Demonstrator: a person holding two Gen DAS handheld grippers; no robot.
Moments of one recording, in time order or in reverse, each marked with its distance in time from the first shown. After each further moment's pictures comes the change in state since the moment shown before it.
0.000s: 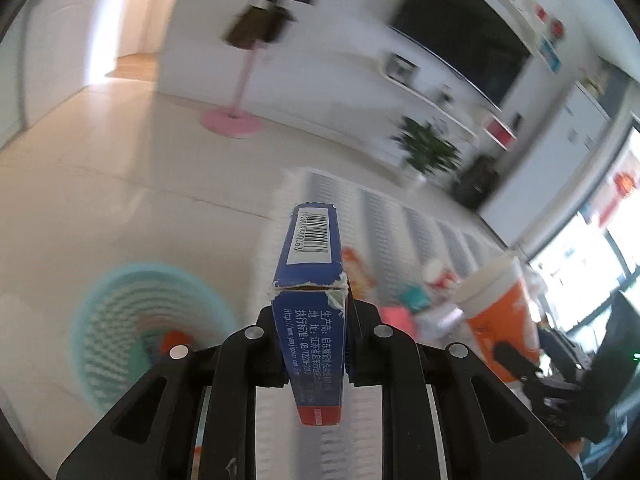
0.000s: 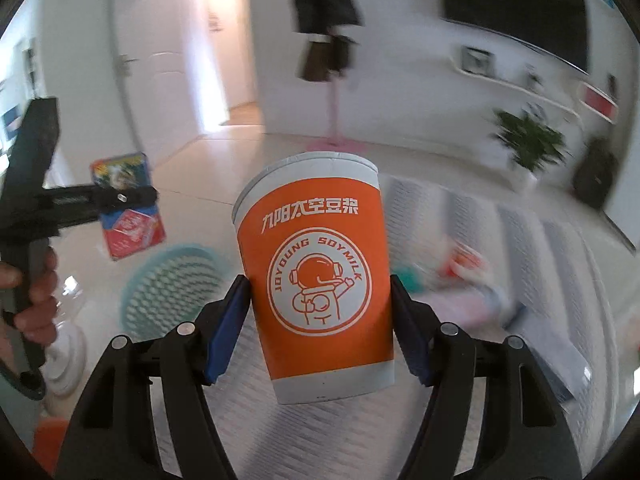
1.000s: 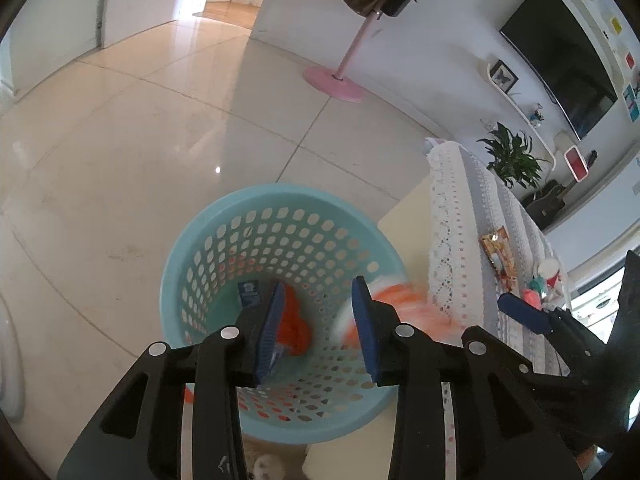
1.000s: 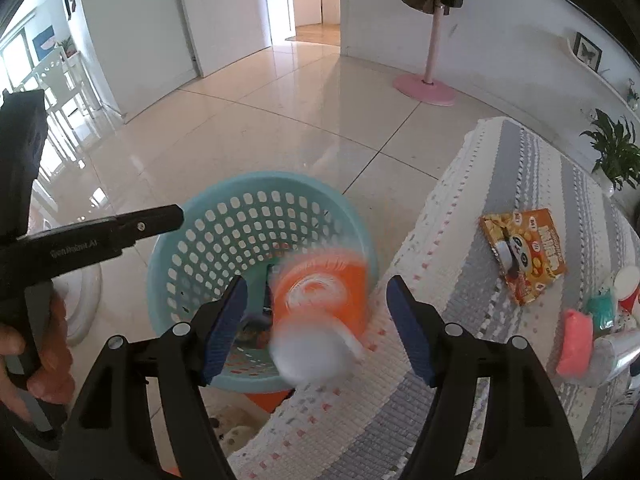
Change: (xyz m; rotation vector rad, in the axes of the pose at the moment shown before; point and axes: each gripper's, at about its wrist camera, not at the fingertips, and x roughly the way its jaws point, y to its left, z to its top) left arm 0.020 0.170 -0.051 -0.208 0.094 0.165; right arm 0.178 0.177 -0.013 -0.173 0.286 0.114
